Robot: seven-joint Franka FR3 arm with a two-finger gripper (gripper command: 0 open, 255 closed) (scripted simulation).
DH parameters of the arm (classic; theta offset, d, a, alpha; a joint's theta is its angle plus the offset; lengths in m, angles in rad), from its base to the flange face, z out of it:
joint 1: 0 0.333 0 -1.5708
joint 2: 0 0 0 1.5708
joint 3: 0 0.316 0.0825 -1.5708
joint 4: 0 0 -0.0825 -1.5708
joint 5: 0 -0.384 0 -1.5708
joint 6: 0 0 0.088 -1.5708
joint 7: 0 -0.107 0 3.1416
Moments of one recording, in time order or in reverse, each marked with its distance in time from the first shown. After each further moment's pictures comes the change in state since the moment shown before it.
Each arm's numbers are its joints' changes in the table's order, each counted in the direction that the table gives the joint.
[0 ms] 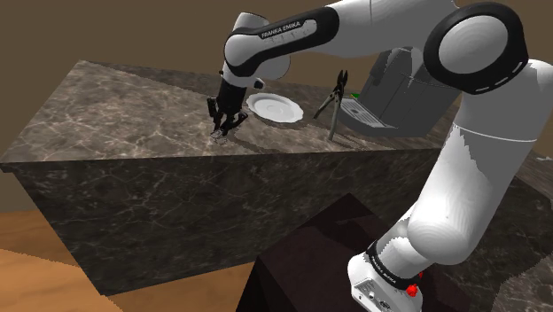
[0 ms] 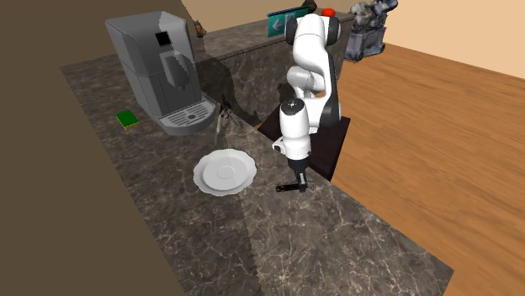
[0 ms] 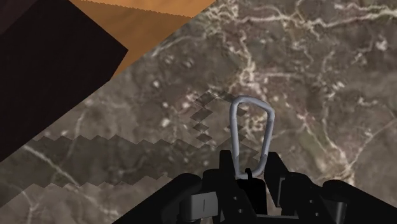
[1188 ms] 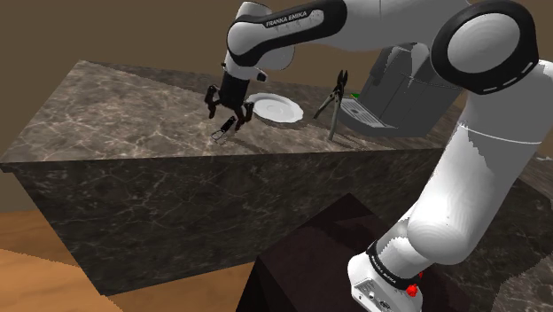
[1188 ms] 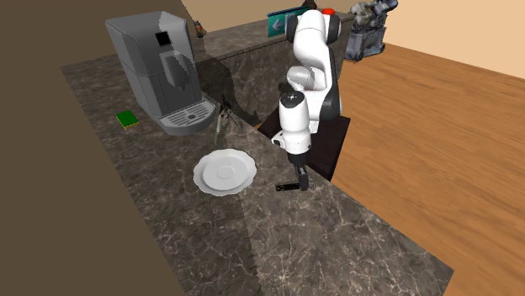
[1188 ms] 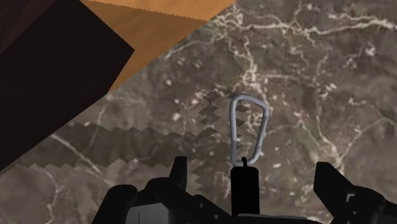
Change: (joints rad) arm -0.008 -0.032 0.000 -0.019 0.001 -0.065 0.014
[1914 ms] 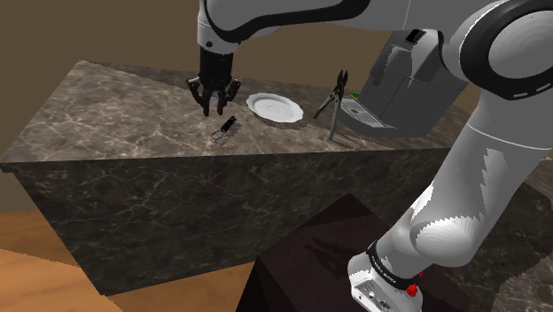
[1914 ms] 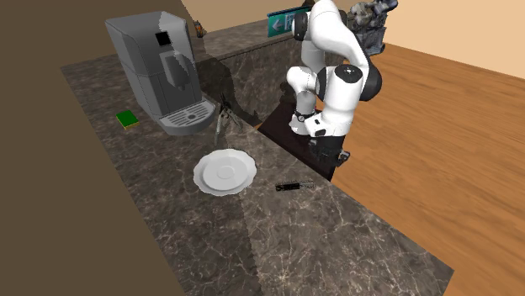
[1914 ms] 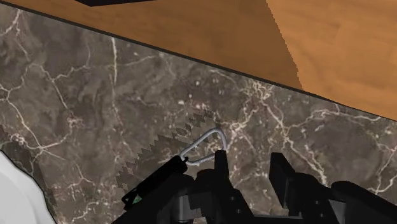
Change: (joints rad) arm 0.067 -0.067 0.119 -0.124 0.232 -0.217 0.612
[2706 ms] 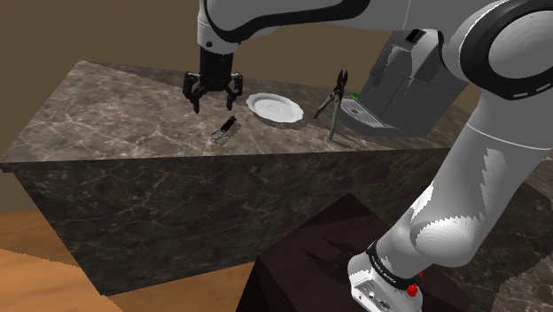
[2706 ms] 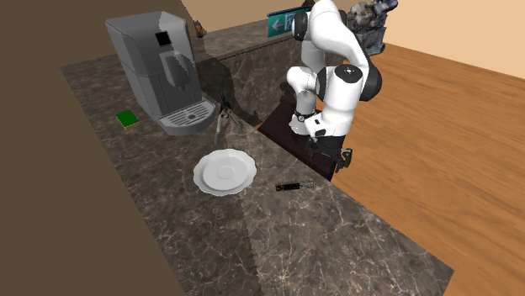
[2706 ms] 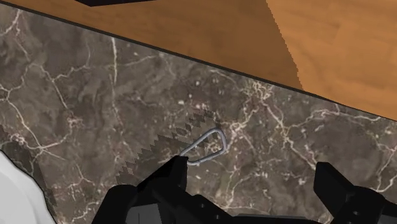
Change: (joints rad) arm 0.000 0.000 0.000 0.000 0.000 0.000 0.000
